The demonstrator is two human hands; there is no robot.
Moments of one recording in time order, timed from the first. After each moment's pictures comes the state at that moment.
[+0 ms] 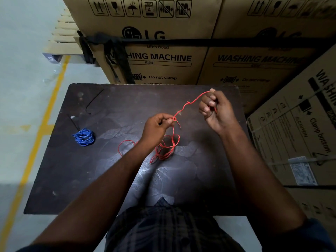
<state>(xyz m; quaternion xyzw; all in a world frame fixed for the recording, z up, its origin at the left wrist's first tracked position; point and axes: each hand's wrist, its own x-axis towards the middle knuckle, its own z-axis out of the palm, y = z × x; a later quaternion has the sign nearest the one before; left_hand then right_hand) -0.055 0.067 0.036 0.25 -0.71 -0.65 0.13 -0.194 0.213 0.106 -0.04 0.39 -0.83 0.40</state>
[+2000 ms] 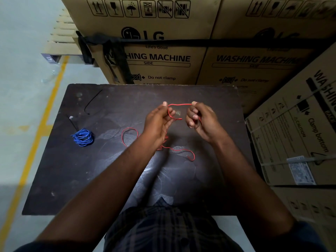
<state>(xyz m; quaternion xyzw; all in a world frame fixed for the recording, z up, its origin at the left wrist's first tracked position) -0.079 0.083 0.081 0.37 -0.35 -0.85 0.14 -0.165 0.202 0.080 -0.11 0.50 -0.76 0.40</state>
